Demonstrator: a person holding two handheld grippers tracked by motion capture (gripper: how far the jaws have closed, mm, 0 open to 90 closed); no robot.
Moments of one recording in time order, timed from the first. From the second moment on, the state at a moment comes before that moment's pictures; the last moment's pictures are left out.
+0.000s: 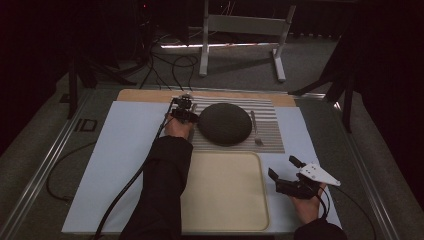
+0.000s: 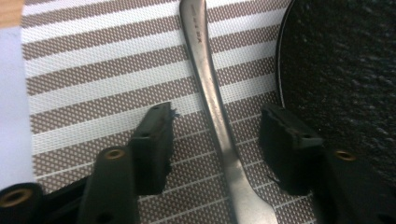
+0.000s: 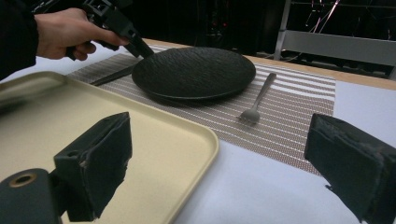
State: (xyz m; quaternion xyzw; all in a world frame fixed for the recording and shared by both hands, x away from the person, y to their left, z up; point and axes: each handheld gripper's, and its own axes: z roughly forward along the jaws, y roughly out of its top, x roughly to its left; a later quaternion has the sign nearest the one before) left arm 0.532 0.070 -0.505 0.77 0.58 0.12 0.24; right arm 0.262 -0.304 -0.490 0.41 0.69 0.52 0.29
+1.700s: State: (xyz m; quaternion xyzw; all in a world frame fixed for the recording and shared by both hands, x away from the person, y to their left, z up) left arm 0.527 0.071 -0.488 0.75 0.60 0.14 0.23; right arm 0.264 -0.305 -0.490 0.41 0.70 0.51 0.29
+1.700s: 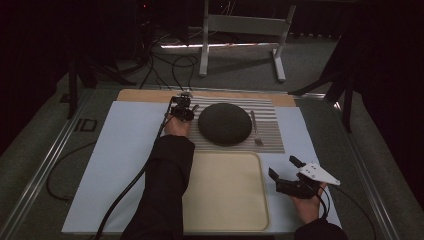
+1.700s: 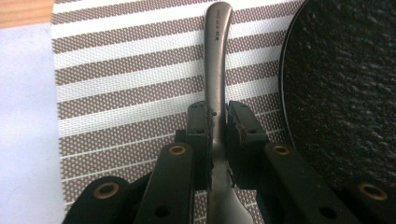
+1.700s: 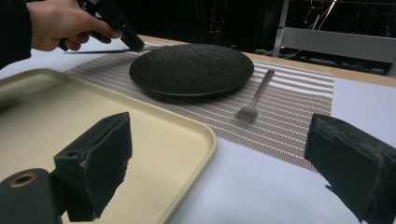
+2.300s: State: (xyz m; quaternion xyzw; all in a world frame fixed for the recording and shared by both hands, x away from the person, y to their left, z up) left arm 0.524 0.081 -0.473 0.75 0.60 0.15 0.24; right arm 0.264 -0.305 -0.490 0.41 0.70 0.51 0.29
